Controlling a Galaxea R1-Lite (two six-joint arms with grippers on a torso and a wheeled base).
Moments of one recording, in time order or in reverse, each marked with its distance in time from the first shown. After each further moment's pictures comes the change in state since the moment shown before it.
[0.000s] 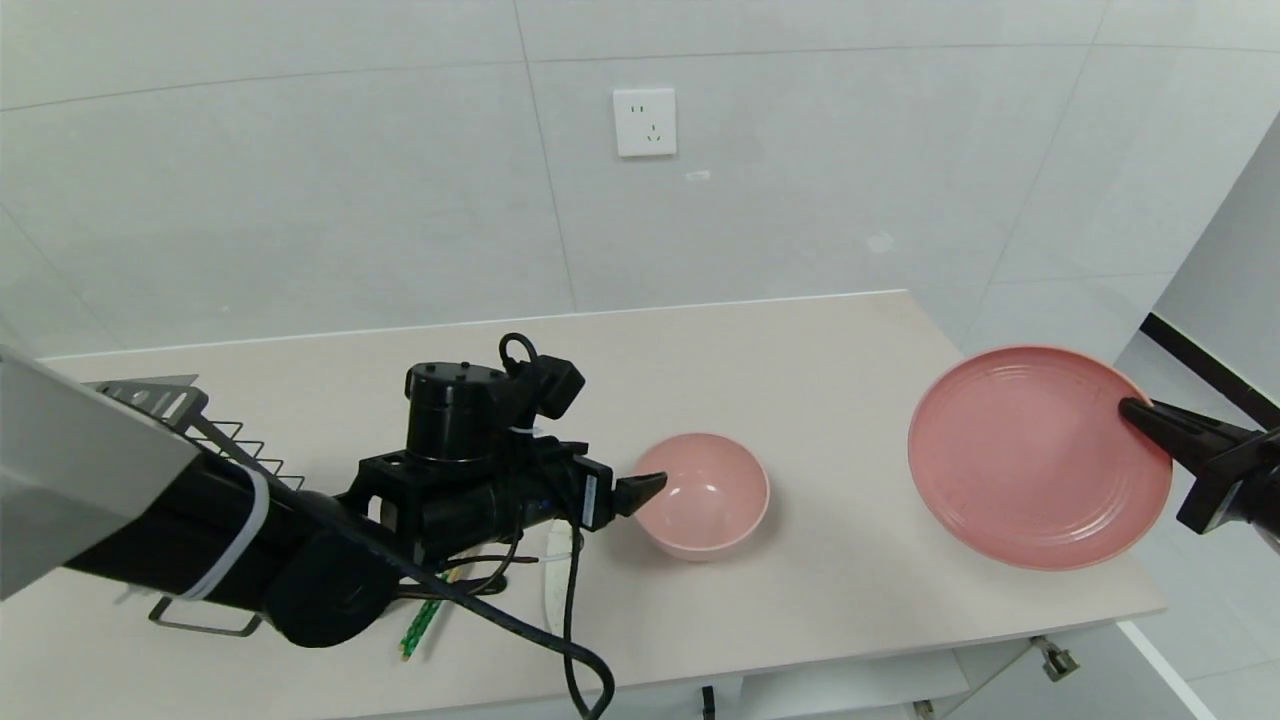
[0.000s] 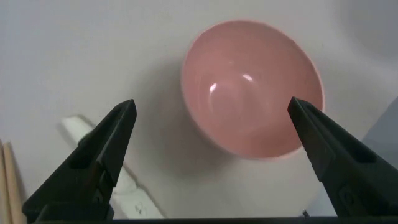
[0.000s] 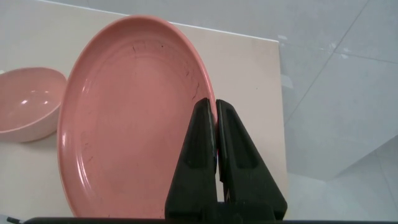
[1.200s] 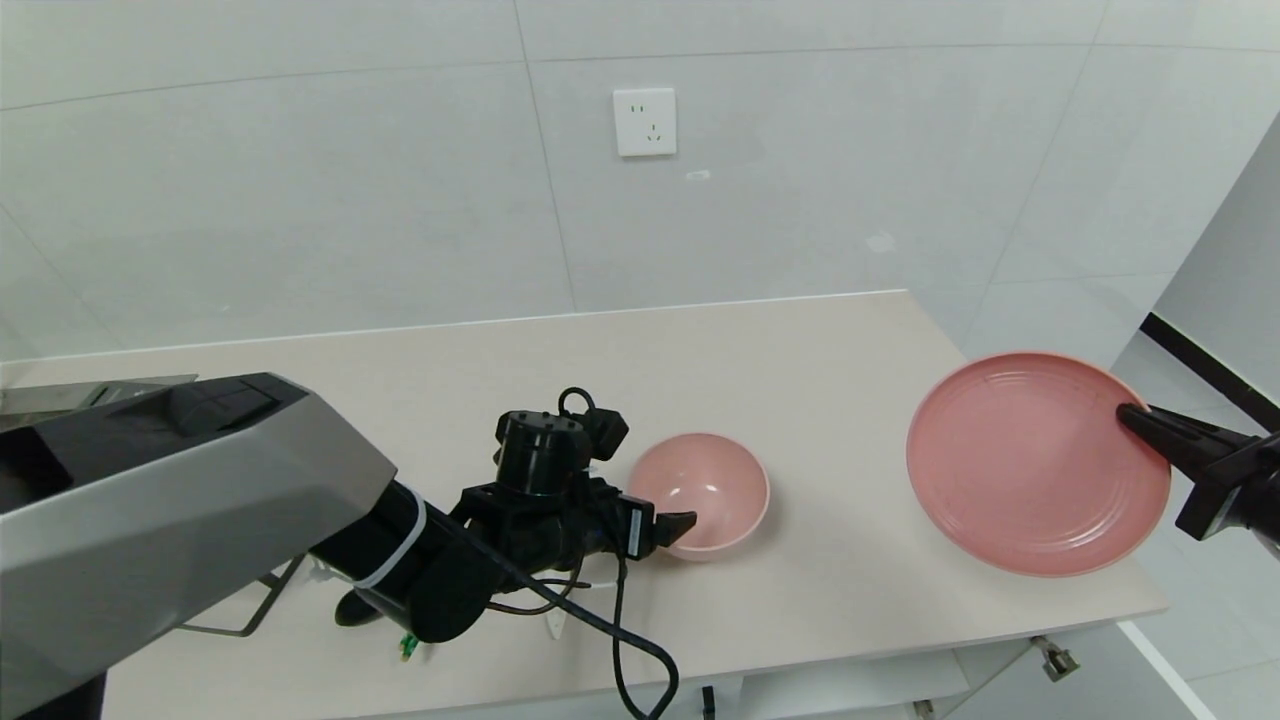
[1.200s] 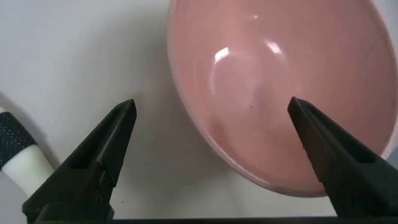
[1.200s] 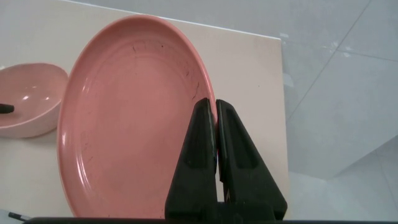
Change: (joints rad) left arm -0.035 0.233 -0.080 -0.031 0.012 -0.106; right arm 0.002 0.000 0.011 0.000 0.001 -0.008
